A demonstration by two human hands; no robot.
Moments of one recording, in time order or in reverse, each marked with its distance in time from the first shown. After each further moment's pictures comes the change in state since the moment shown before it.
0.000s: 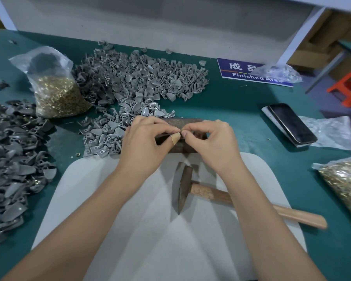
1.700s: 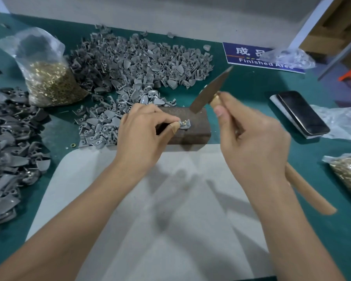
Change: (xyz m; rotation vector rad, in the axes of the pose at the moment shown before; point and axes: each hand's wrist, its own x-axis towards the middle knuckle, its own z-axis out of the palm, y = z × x) left_hand -0.001 0.002 0.002 0.086 0.042 0.027; right_hand -0.036 -0.020 -0.037 -0.421 0.400 -0.099
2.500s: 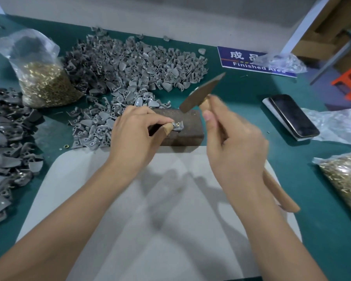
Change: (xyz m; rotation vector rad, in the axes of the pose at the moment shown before) left_hand 0.001 -0.003 0.003 -0.023 0.005 -0.015; right_hand -0.008 -0.008 0.006 0.068 -0.028 0.004
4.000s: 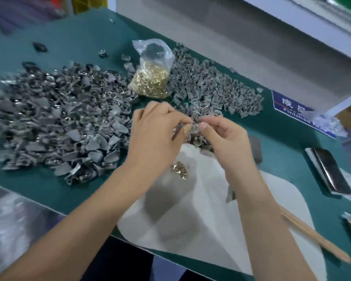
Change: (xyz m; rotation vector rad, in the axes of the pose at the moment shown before) left_hand -0.062 -0.024 -0.123 0.182 0.228 -0.103; right_hand 0.005 -0.115 0.059 0.742 -0.550 0.276
